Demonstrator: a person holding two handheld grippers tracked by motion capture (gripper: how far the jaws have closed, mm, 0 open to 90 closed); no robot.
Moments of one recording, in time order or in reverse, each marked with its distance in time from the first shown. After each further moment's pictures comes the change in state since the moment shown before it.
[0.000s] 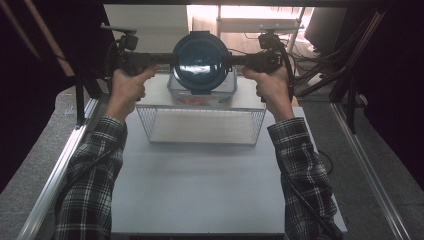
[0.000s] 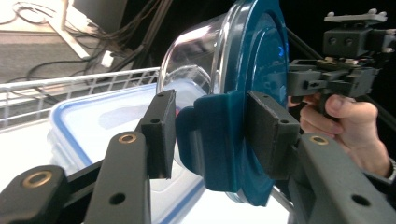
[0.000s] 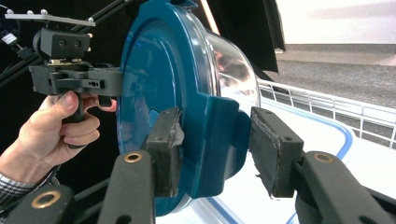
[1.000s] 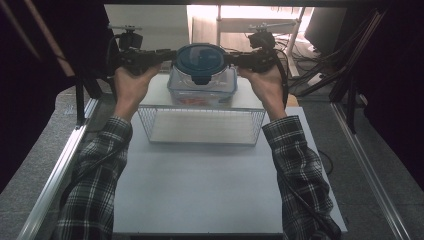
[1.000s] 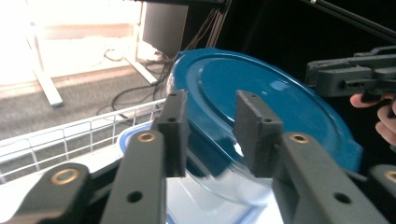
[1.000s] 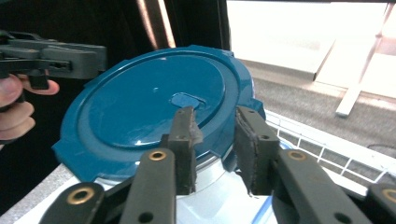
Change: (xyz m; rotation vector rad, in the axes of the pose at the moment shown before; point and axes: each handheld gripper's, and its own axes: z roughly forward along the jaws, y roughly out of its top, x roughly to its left) left arm -0.024 -0.002 0.001 -0.059 0.272 0.188; right arm 0.018 0.002 0.009 -0.012 -0.230 -0.186
